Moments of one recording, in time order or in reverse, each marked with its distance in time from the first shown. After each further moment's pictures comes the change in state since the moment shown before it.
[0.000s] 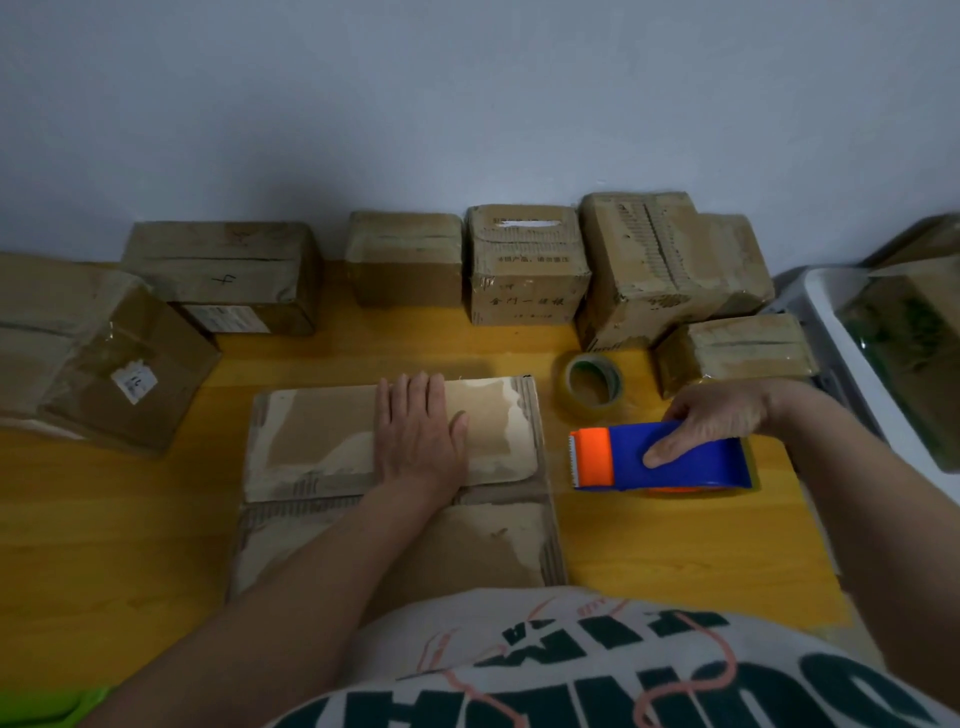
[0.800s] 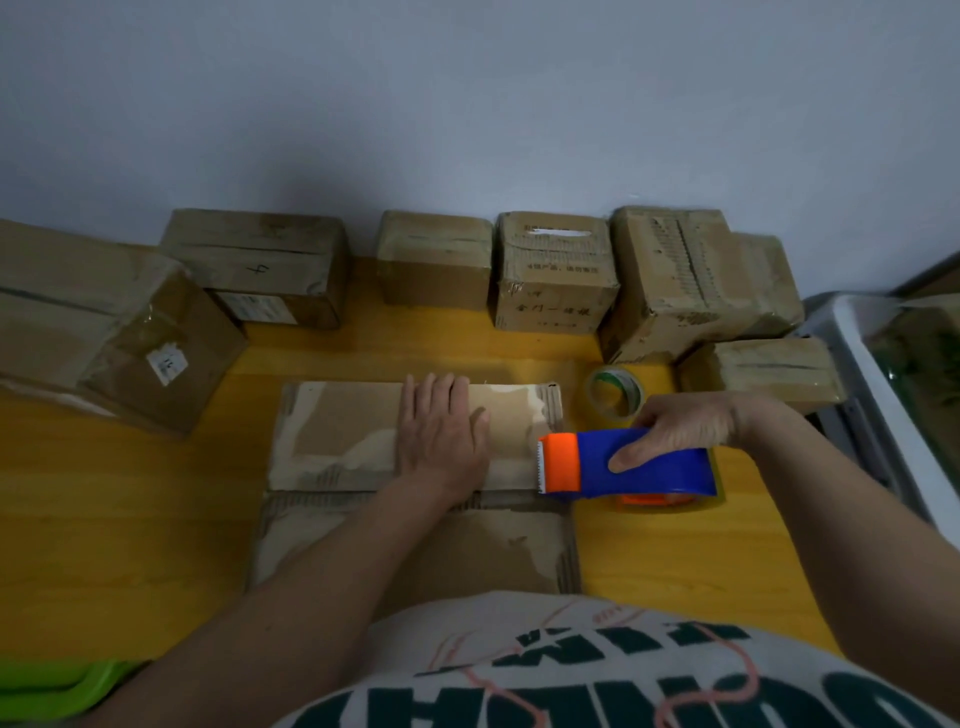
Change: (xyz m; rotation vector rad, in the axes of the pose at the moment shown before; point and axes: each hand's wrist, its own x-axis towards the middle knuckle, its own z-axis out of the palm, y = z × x) left_hand 0.003 -0.002 -0.003 -0.143 -0.007 -0.024; right_hand 0.017 -0.056 0.011 0.008 -0.027 -0.007
